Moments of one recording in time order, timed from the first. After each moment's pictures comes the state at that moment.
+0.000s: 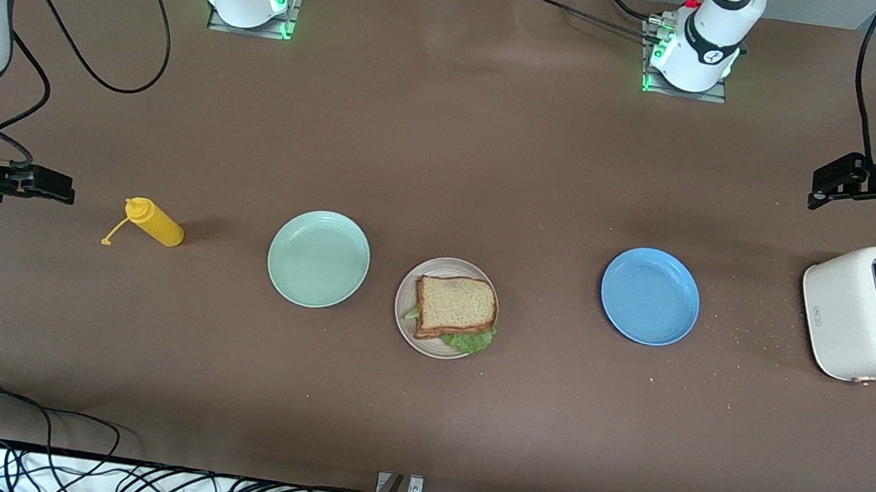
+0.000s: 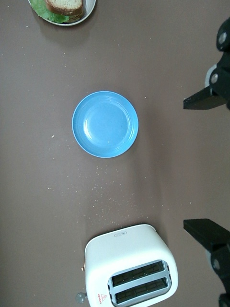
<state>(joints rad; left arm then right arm) -0.04 0.03 0.02 -1.58 0.02 1.56 0.10 0.06 0.48 -0.09 -1.12 -0.01 1.48 -0.14</state>
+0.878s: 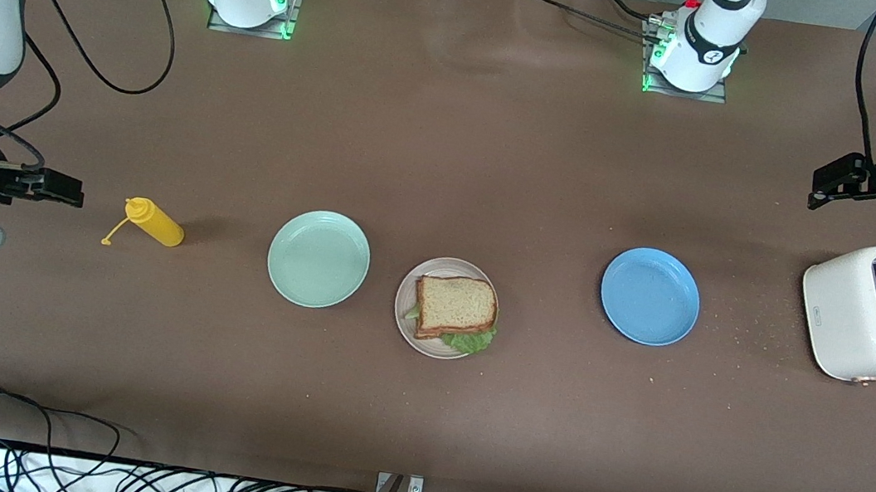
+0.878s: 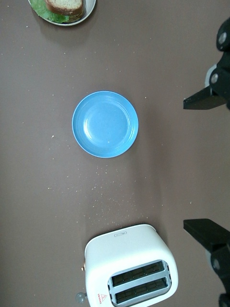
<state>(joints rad) -0.04 0.03 0.02 -1.58 0.02 1.56 0.10 0.08 0.48 -0.08 -1.12 0.00 1.48 -0.02</state>
